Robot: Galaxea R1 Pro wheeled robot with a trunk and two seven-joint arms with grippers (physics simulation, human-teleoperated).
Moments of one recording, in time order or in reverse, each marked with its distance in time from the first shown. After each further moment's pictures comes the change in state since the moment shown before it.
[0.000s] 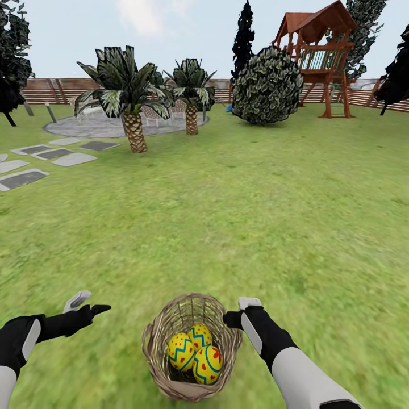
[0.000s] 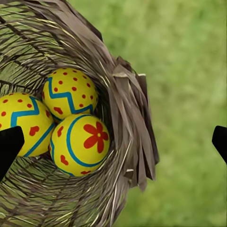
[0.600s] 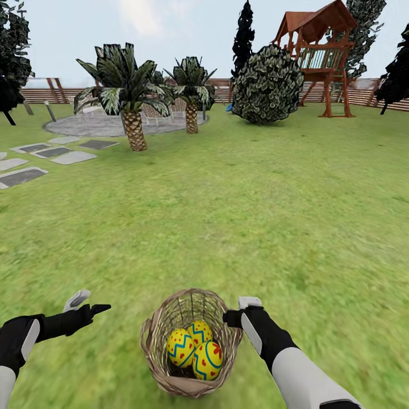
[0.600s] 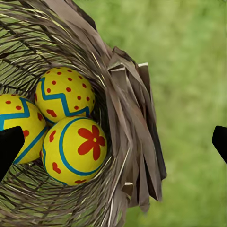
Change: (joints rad) left arm 0.000 0.003 -0.001 0.000 0.001 -0.002 -0.021; right arm 0.000 0.000 0.000 0.001 0.002 -0.021 0.000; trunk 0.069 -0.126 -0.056
